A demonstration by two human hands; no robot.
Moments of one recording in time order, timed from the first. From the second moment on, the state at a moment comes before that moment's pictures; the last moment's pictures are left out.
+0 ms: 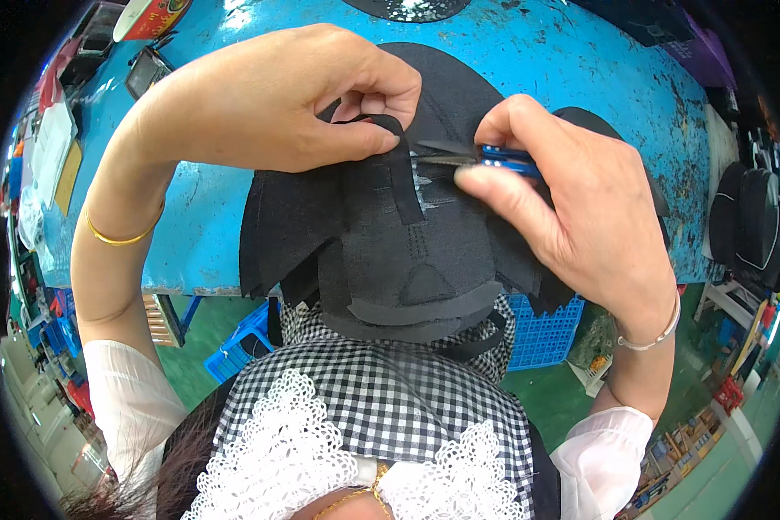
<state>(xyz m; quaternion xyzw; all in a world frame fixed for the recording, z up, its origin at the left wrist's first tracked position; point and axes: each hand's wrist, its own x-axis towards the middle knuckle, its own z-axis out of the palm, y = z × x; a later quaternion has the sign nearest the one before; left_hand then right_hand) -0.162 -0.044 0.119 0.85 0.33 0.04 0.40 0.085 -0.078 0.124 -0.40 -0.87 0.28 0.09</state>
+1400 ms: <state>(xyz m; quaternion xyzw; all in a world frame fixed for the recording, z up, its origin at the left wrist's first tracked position) -0.161 -0.051 0.120 0.79 0.29 0.01 0.54 0.271 -0.125 0.095 -0.62 -0.45 0.40 0.50</state>
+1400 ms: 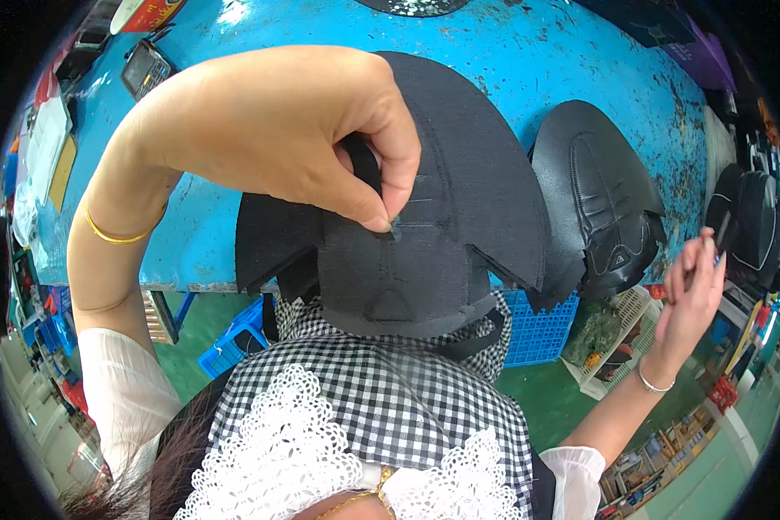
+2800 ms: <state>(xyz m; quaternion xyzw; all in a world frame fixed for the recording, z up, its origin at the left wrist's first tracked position) -0.182 -0.051 0.111 0.84 0.36 0.08 0.39 0.066 -0.090 0.124 -0.43 -0.83 0.33 0.12</state>
